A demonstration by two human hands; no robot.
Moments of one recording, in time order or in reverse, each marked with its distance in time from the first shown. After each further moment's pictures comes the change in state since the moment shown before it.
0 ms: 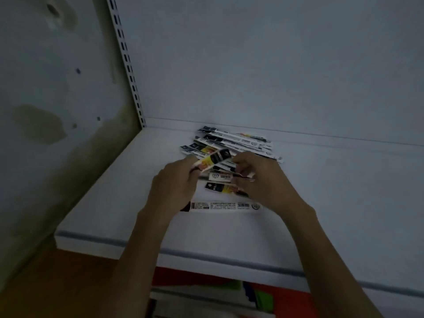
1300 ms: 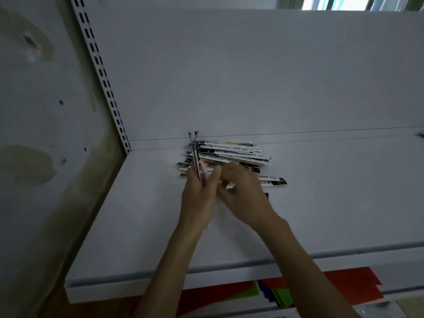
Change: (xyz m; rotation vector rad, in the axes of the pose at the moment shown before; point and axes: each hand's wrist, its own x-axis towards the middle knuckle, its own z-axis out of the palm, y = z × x) left_hand -0.007 0.013 -0.005 -0.866 -0.111 -0.216; right_hand -0.001 -0.059 0.055 -0.021 0.345 -0.121
